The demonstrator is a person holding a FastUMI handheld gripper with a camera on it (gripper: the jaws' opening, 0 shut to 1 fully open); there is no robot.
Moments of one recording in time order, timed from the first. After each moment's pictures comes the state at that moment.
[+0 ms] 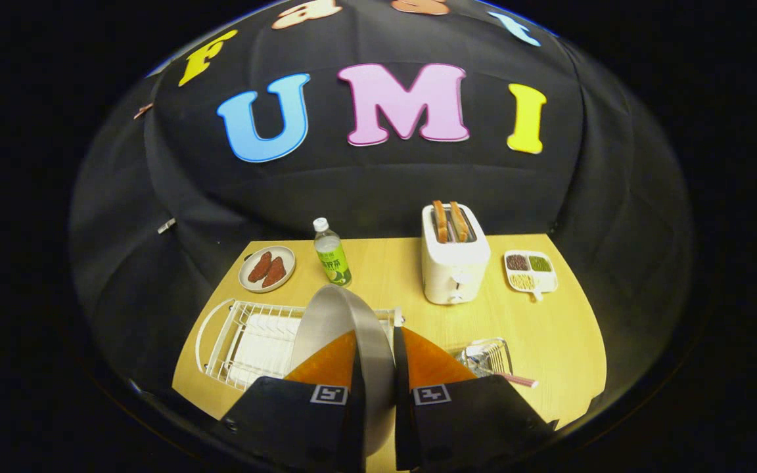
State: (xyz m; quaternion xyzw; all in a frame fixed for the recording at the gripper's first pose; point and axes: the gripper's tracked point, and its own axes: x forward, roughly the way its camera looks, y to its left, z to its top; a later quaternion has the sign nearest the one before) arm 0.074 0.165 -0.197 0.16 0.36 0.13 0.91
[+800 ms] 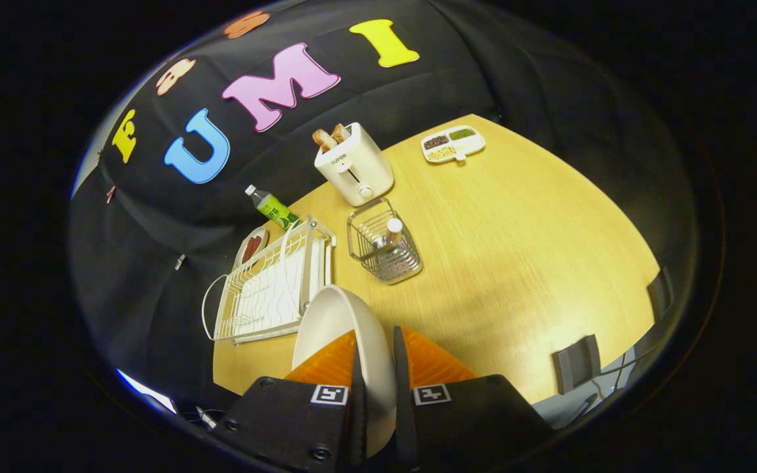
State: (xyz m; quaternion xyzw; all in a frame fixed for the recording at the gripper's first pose) arm -0.073 0.043 -0.366 0.36 0.44 0.11 0.82
